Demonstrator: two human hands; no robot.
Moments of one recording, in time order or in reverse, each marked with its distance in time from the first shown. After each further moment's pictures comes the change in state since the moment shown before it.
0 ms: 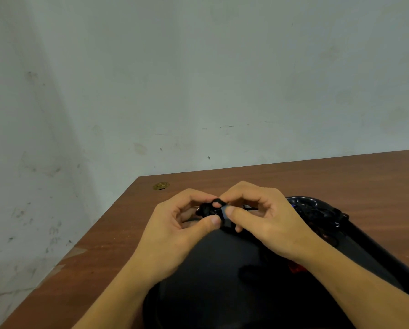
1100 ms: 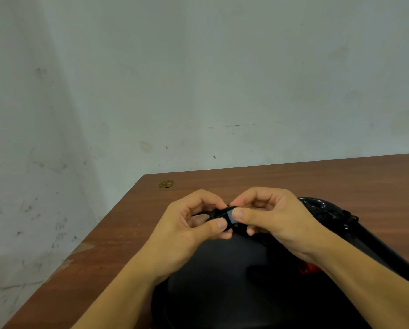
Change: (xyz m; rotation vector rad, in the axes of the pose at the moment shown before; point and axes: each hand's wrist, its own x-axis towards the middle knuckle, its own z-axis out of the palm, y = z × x) left_hand 0.002 -0.008 -0.005 -0.281 -0.124 -0.068; right_hand 0.003 0.001 -0.002 0.330 -0.007 0.237
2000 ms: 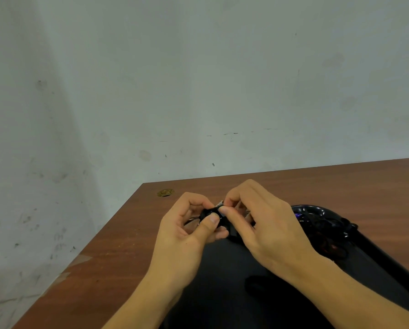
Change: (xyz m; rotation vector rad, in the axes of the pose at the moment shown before) left_hand -0.002 0.001 0.025 -0.066 0.321 0.045; right_hand 0.003 0.004 0.016 -0.944 0.277 -0.644
